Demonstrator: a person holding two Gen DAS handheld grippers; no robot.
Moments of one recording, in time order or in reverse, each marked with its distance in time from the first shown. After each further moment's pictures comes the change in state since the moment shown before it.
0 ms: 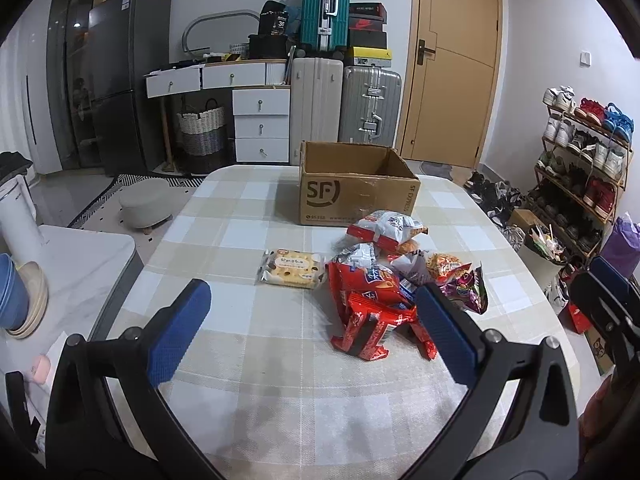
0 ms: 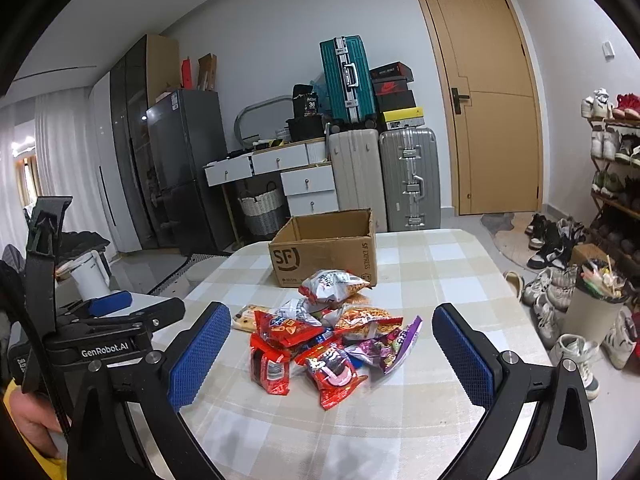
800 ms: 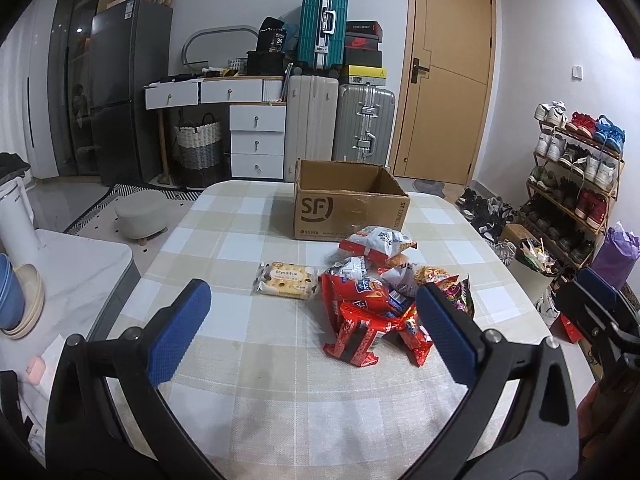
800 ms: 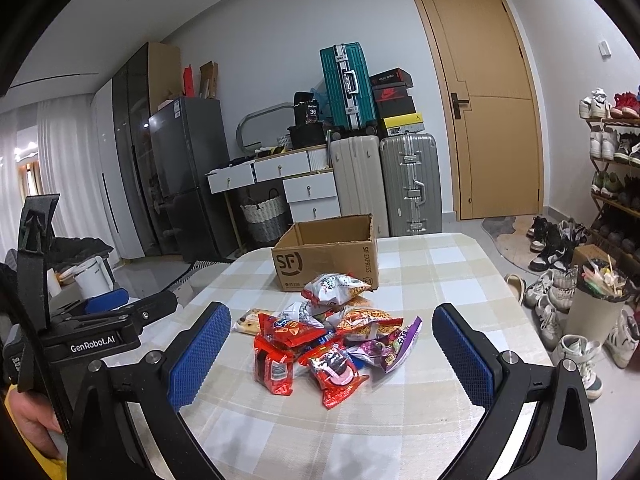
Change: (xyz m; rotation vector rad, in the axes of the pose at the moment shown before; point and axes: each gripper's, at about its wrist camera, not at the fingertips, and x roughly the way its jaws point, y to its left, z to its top) left arm -0.021 -0.001 -0.002 -0.011 -0.061 -0.022; right arm -0.009 -0.001 -0.007 0.007 -0.029 0.015
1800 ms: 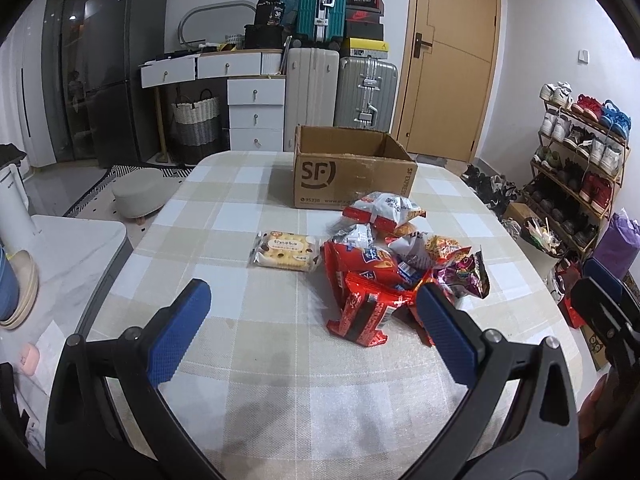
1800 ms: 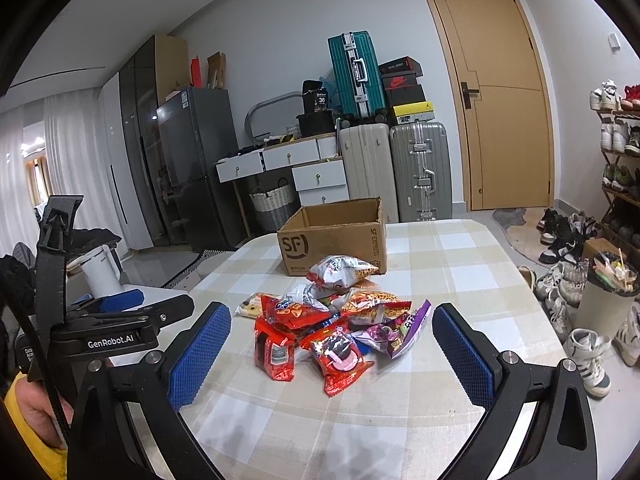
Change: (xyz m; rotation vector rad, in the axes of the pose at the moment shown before) left arm 0.037 0.005 -0.021 0.005 0.106 0.002; right arm 0.014 -0.006 -0.016 0.003 0.038 0.046
